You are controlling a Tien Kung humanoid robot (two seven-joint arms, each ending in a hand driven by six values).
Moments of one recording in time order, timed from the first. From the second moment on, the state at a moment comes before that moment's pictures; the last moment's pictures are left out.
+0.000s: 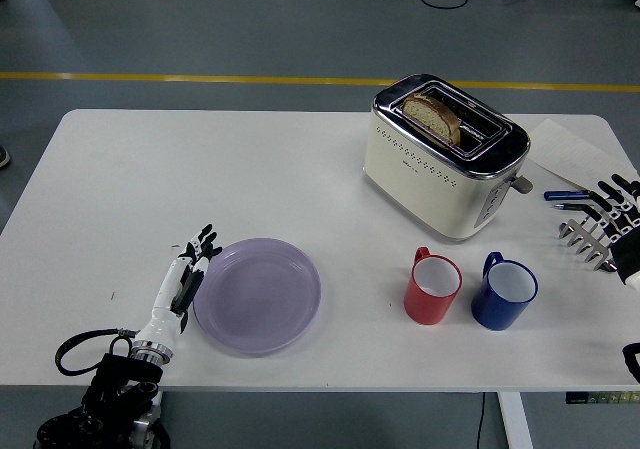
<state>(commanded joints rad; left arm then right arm) -0.30 0.09 -0.73 -0.76 0.82 0.30 -0.65 0.17 -0.20 1.54 1.08 -0.64 0.01 0.14</state>
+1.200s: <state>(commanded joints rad) -0.40 0.05 -0.56 -0.72 0.75 0.29 -0.65 0.17 -0.20 1.54 1.08 -0.64 0.01 0.14</state>
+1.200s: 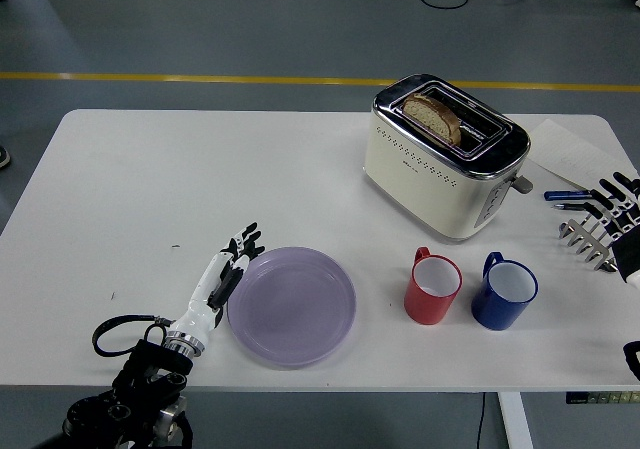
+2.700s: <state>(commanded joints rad) -0.08 0.12 -1.11 -1.17 0.89 0.36 -0.62 0.26 -0.31 1.51 1.14 -0.91 -0.10 0.14</state>
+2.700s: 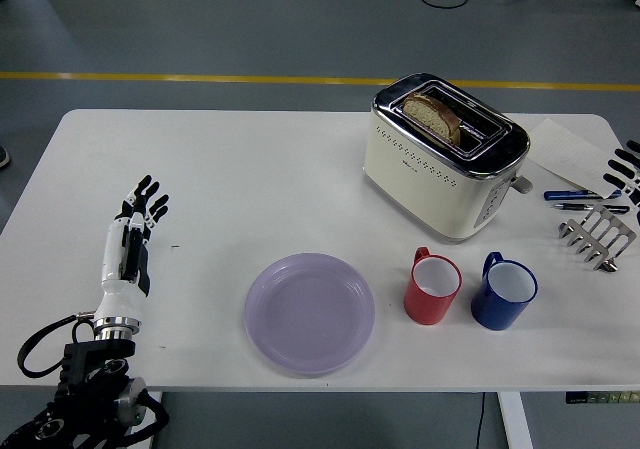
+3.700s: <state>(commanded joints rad) 0.20 0.10 -1.17 -1.43 0.89 0.43 -0.63 0.97 -0.31 0.93 0.86 -1.70 -0.08 -0.18</state>
